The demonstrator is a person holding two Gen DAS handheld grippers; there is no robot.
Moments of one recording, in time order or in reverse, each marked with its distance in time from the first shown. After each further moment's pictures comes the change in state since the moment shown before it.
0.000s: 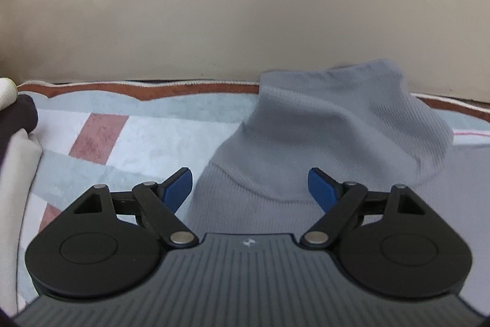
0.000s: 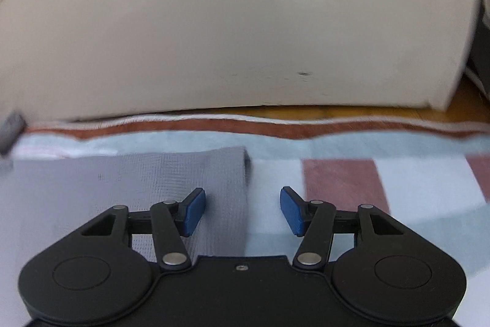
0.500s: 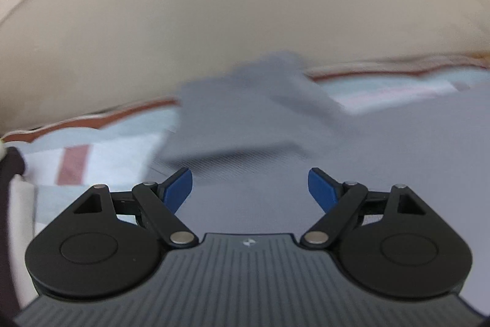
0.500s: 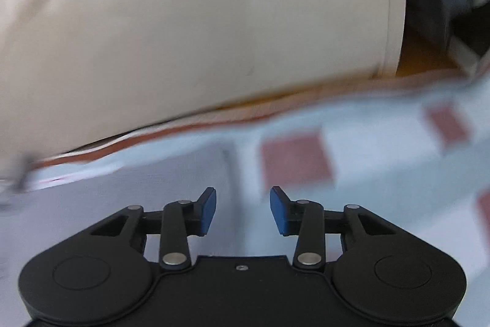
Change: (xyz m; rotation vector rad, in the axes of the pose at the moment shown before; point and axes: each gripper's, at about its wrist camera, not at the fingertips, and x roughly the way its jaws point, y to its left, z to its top) left arm -0.071 -0.087 0.001 0.277 0.082 -0.139; right arm -0.076 -0.056 -0.016 0.307 0.077 0.113
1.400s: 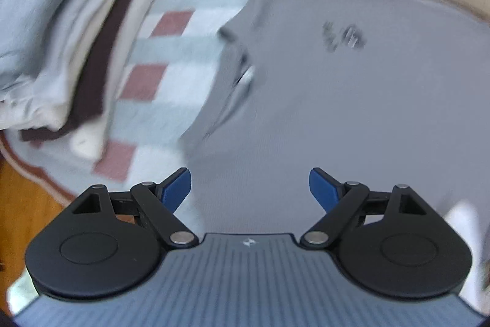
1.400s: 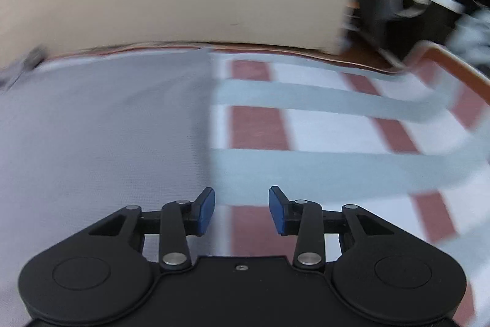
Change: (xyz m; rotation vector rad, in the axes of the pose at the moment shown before) left arm -0.180 0.014 -0.262 -0.285 0.153 0.194; right arm -0.109 0.010 -0.135 -0.196 -0.068 -0.309
